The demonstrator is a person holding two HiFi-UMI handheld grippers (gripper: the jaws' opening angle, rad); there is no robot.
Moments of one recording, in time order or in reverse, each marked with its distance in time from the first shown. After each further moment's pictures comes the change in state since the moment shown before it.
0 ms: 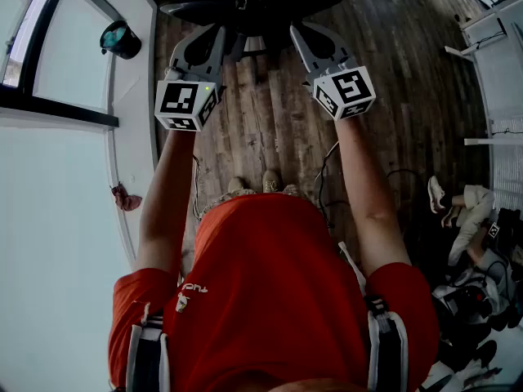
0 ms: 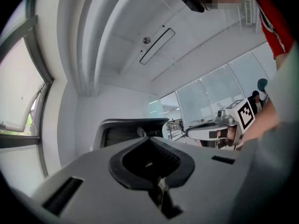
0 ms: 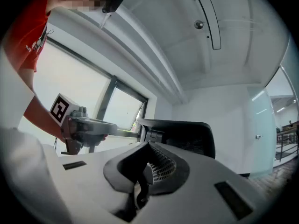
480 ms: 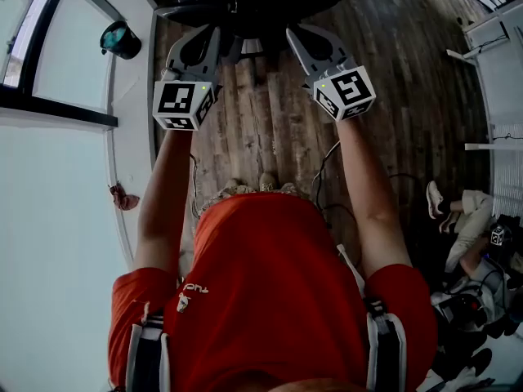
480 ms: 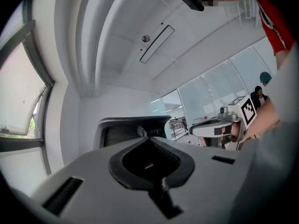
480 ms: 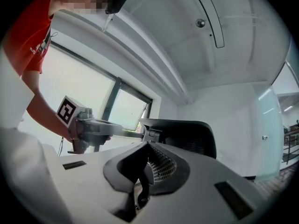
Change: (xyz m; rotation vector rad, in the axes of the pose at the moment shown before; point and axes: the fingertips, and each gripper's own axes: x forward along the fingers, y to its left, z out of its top) left arm 0.017 -0.004 -0.003 0.033 0.002 0.034; right arm -0.005 -0.012 -0.004 -0.009 -0.015 0.080
